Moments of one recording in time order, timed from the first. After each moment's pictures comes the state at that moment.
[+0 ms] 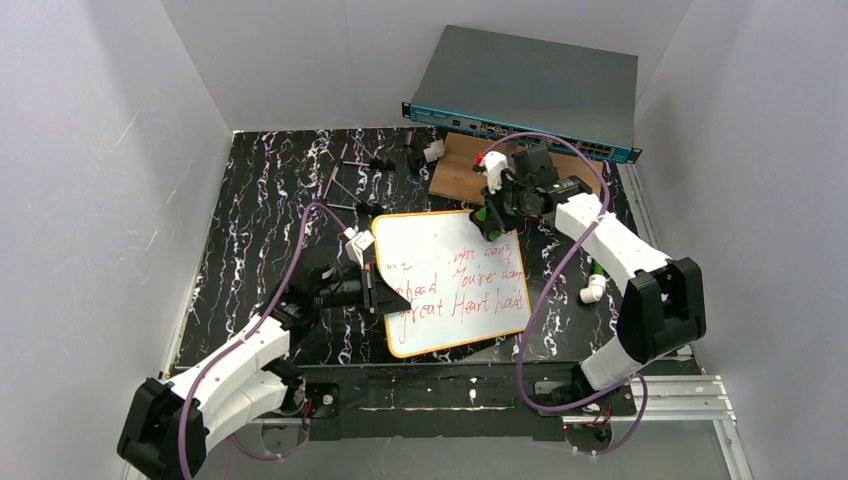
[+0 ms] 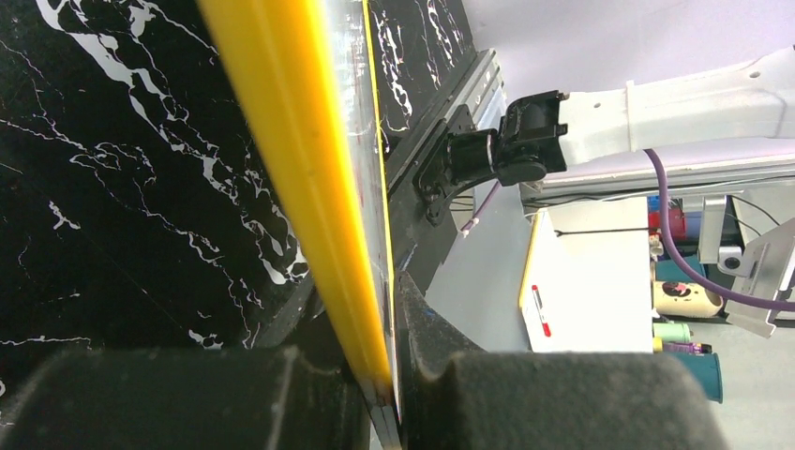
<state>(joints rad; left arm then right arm) -0.53 0.89 0.41 0.06 0.75 -0.76 0.40 1.55 1.26 -0.60 -0.35 -0.24</state>
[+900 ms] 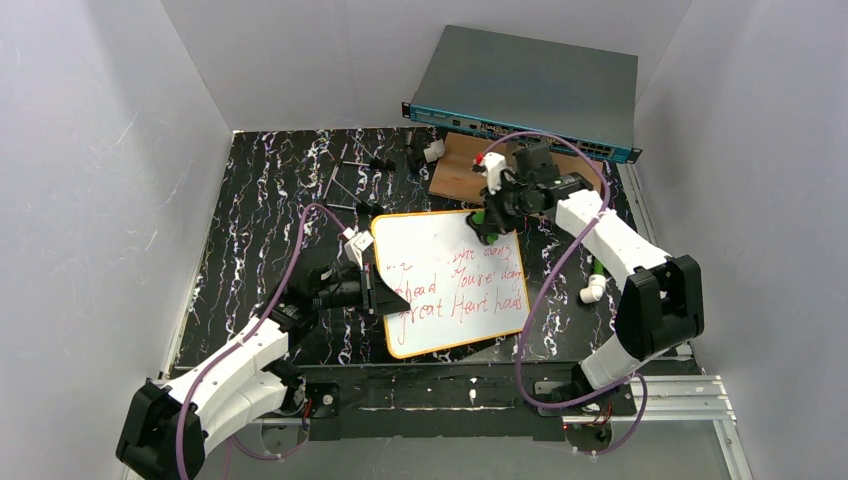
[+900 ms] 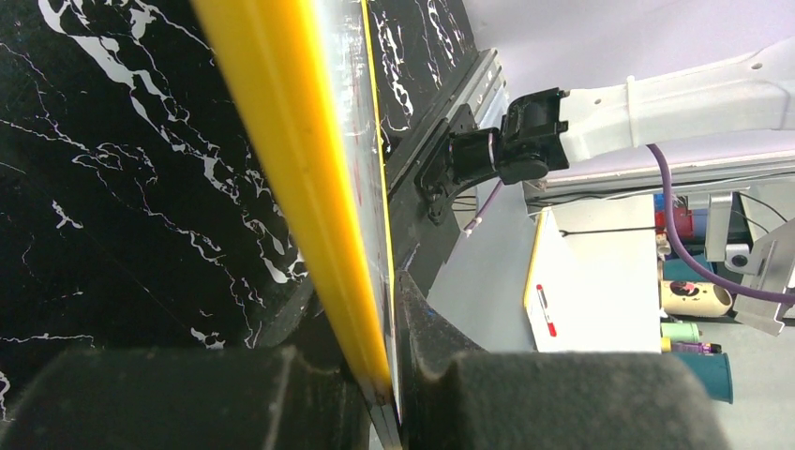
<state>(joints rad) -0.53 0.87 0.41 0.04 0.74 -0.75 0.45 1.57 1.31 -0.66 -0.46 -0.26</state>
